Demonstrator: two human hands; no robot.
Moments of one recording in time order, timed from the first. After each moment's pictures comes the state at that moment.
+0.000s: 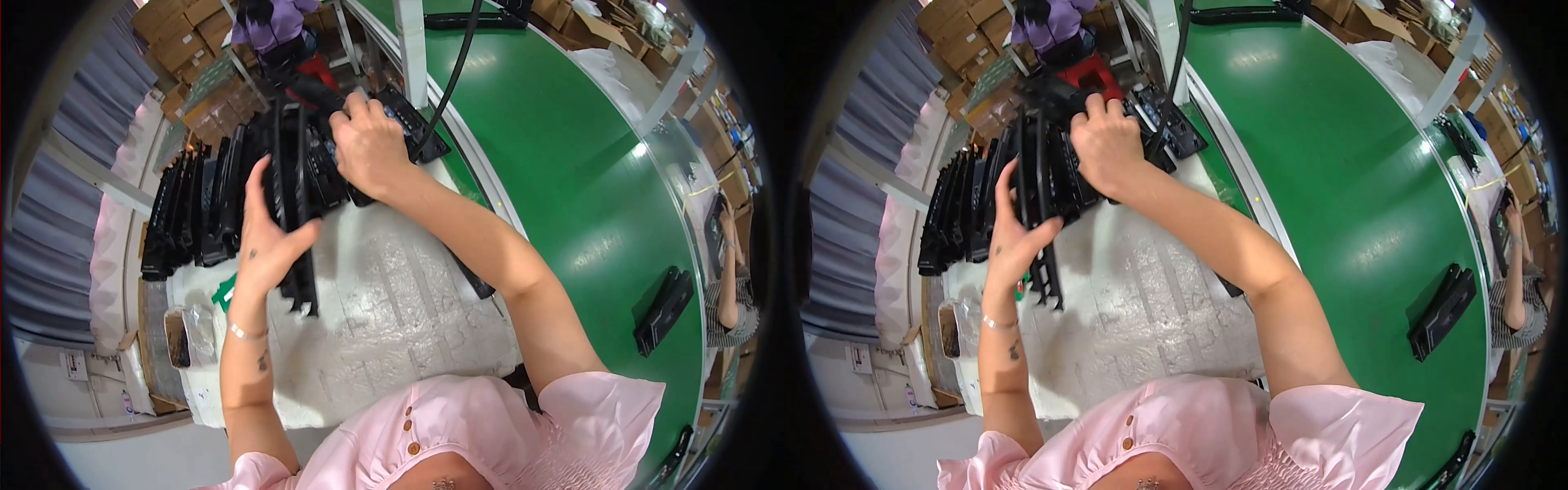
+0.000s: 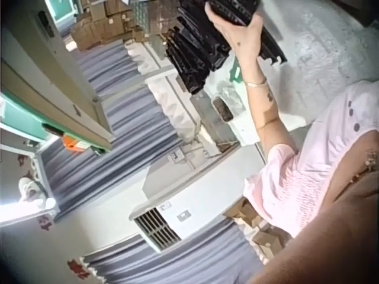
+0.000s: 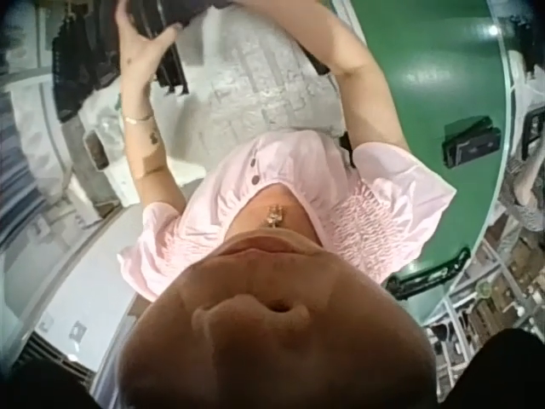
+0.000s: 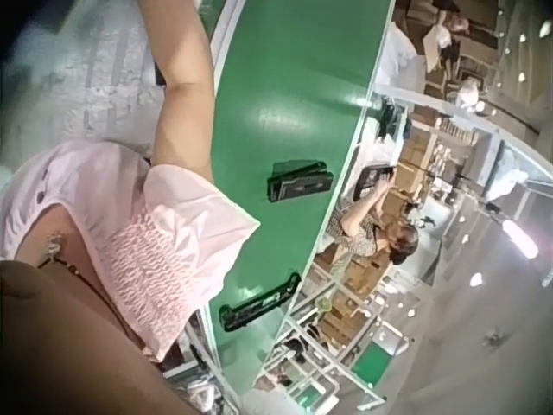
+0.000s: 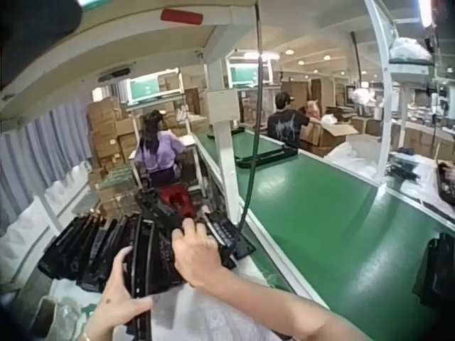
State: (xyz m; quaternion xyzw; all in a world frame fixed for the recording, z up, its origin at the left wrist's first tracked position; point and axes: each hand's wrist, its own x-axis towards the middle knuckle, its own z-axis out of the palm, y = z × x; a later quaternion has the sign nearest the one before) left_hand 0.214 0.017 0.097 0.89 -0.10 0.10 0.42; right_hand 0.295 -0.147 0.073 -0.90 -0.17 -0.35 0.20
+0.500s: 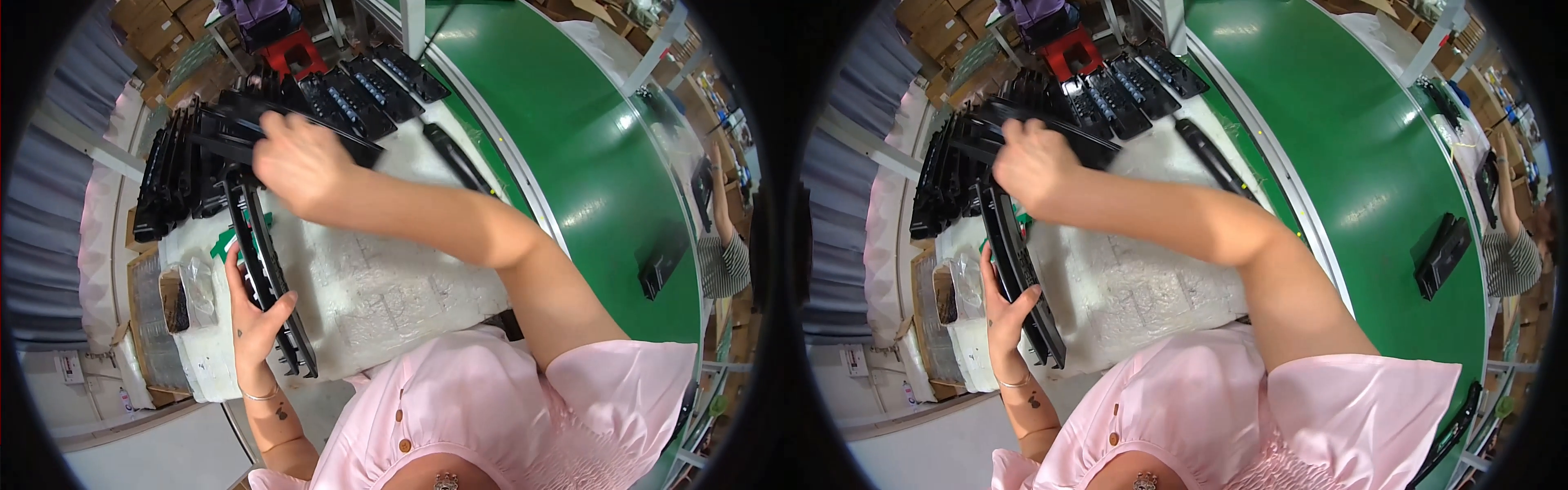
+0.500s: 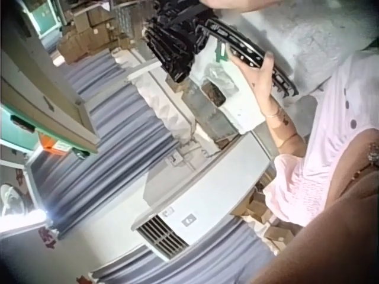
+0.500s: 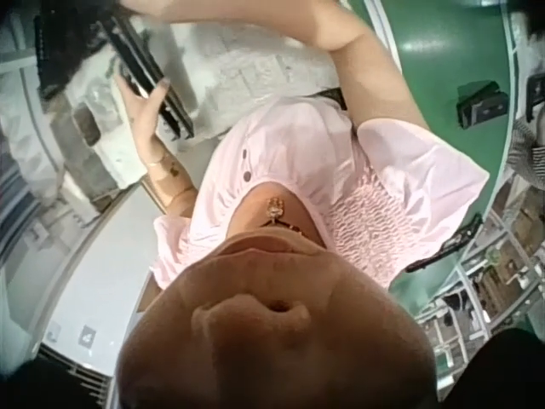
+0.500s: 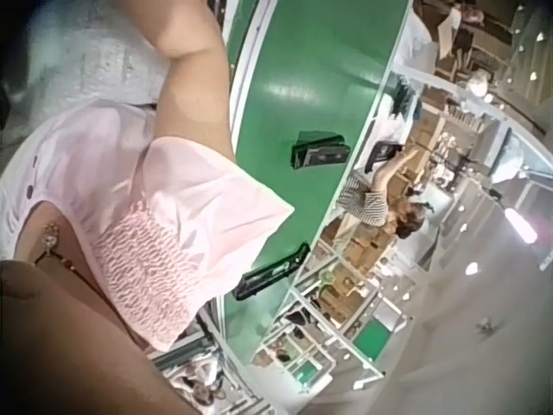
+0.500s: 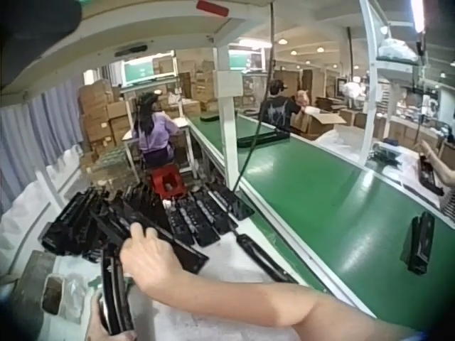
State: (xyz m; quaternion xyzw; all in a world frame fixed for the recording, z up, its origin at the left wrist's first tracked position) left_hand 0.061 0.101 0.058 0.80 -0.01 0.03 0.60; right_hand 0.178 -0.060 0.096 -0.89 -0.33 -0.28 0.16
